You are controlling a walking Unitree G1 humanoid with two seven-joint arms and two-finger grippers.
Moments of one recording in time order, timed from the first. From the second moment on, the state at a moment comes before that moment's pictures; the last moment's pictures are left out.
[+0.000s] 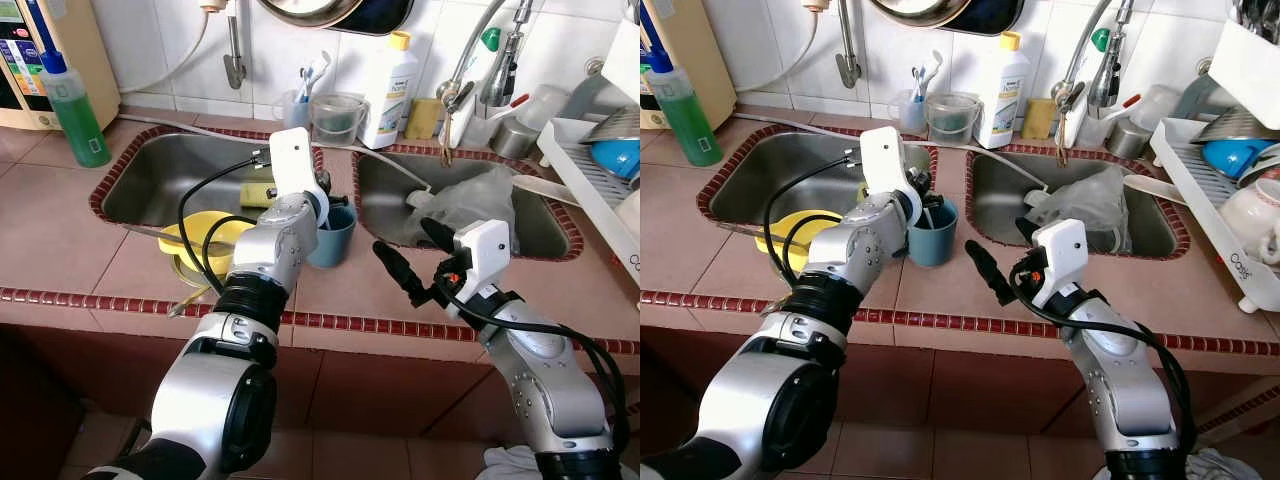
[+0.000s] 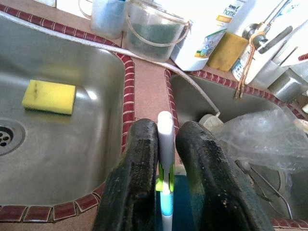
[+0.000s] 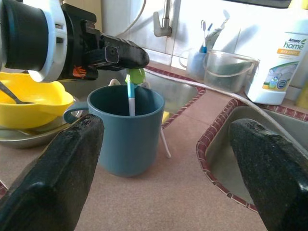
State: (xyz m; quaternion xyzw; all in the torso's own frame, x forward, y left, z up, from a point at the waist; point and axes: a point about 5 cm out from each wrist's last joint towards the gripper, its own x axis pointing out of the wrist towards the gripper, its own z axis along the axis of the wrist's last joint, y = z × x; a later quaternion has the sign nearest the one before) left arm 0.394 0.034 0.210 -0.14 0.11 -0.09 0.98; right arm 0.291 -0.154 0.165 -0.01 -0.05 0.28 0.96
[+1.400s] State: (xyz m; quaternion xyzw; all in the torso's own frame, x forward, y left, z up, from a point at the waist) left arm 0.392 0.019 0.241 -0.07 0.09 -0.25 0.96; right arm 0.295 -0.149 0.163 -0.01 -0.04 0.28 0.96
